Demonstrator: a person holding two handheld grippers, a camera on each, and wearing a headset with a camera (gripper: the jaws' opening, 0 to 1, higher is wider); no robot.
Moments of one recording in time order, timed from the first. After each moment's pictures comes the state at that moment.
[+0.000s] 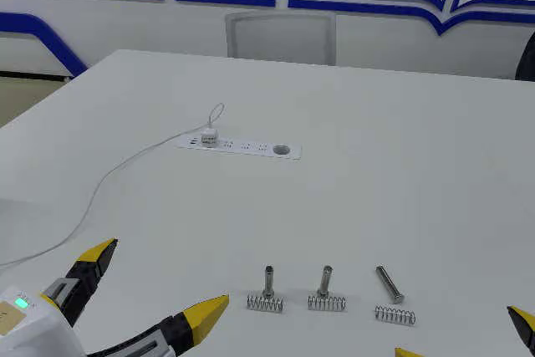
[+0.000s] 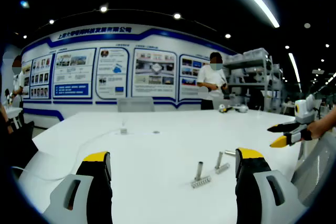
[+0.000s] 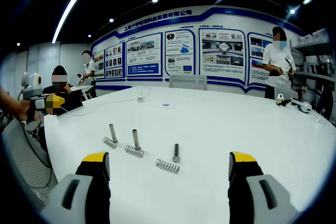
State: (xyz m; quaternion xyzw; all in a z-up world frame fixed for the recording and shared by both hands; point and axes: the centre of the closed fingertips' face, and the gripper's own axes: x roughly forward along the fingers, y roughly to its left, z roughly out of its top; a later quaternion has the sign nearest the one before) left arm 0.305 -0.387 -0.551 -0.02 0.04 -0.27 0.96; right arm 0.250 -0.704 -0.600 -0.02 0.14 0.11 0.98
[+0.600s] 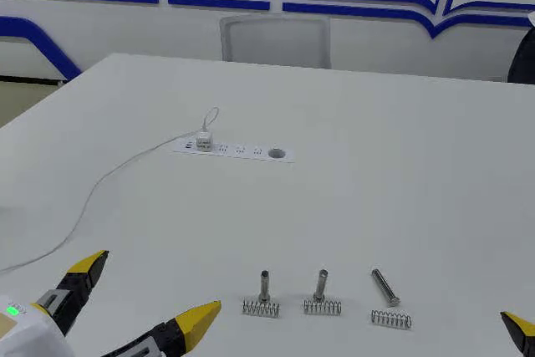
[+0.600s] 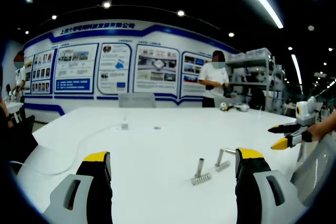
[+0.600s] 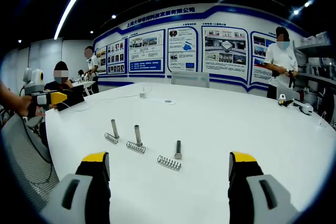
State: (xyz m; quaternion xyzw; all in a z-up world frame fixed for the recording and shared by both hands) left arm 0.306 -0.385 -0.558 -0.03 0.06 -0.27 0.96; right arm 0.248 -0.698 -0.605 -0.03 0.15 0.13 0.98
